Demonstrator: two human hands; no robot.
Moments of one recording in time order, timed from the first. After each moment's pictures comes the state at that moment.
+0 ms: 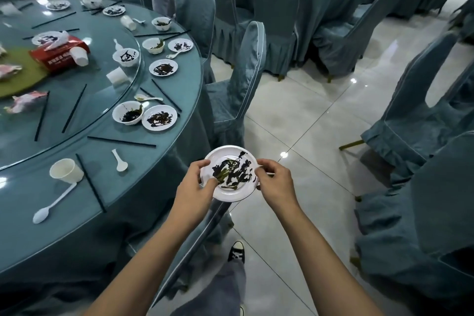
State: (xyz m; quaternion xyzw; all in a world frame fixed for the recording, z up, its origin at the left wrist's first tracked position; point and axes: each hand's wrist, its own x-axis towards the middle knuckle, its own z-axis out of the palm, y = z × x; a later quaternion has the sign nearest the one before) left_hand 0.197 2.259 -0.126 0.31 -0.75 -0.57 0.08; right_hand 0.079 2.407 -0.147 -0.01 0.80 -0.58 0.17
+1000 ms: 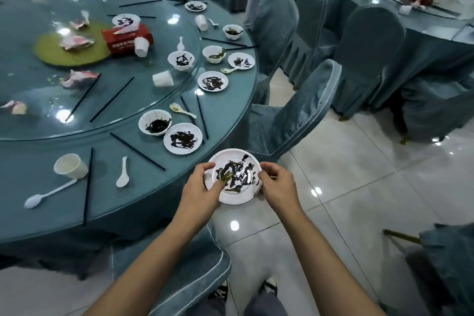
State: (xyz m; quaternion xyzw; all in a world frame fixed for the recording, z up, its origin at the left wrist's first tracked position) left_hand 0.017 2.190 -0.132 0.47 -0.66 -0.56 0.16; right_hand -0.143 2.280 -0.142 -0.16 0.81 -0.48 0.30
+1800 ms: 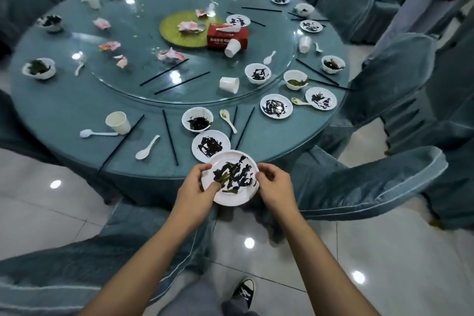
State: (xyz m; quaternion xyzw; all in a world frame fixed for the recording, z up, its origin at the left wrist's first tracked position) left_hand -0.100 2.168 -0.129 0.66 -0.46 -0.50 0.32; right_hand -0.288 2.142 -0.160 -0.42 0.71 -0.37 0.42
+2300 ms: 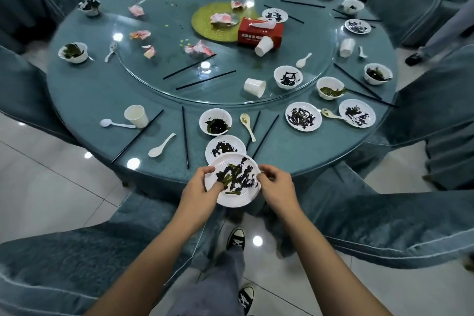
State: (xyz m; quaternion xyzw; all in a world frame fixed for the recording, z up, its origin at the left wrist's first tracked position) left_hand -0.102 2.123 -0.161 0.73 -0.39 -0.47 0.32; right_hand -0.288 2.066 -0.187 -0.48 0.67 -0.29 0.48
